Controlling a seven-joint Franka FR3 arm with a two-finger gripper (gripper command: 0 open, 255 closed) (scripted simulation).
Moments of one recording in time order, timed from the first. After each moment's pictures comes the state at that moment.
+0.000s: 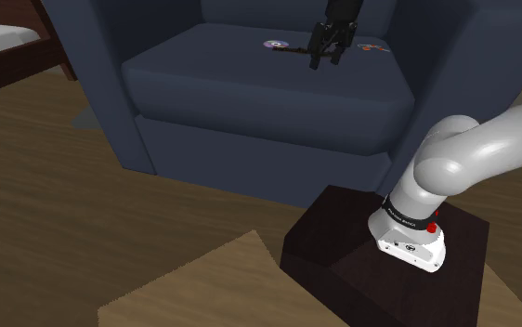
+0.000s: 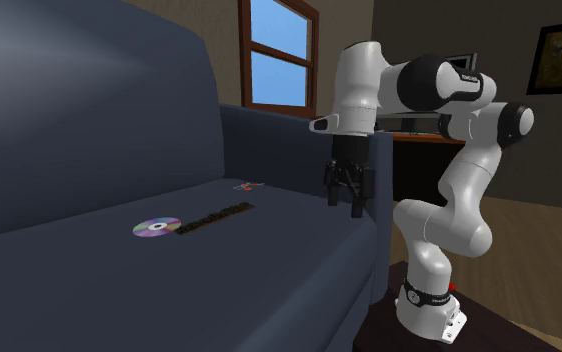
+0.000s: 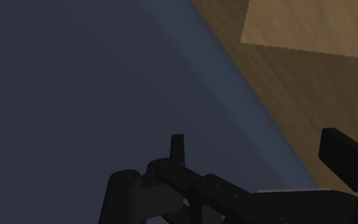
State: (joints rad) arm 0.00 -0.74 -0.05 -2.34 0.04 1.71 0.13
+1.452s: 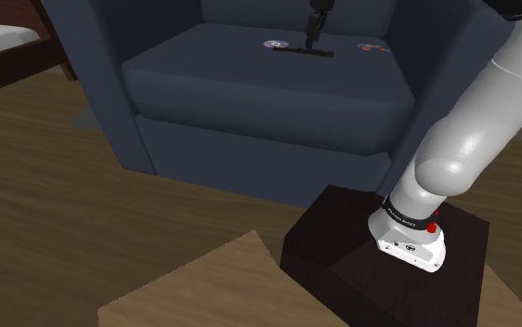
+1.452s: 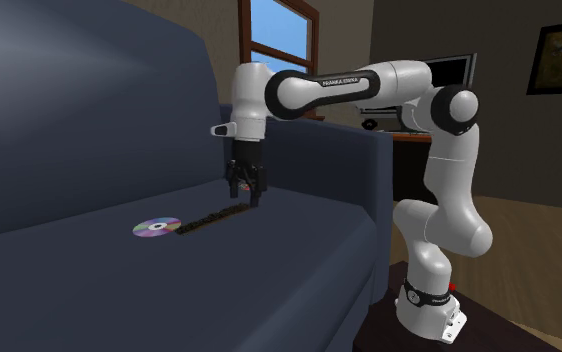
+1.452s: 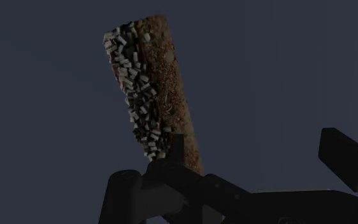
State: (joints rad) arm 0.04 -0.11 -0.43 -1.83 0.01 1.82 -0.67
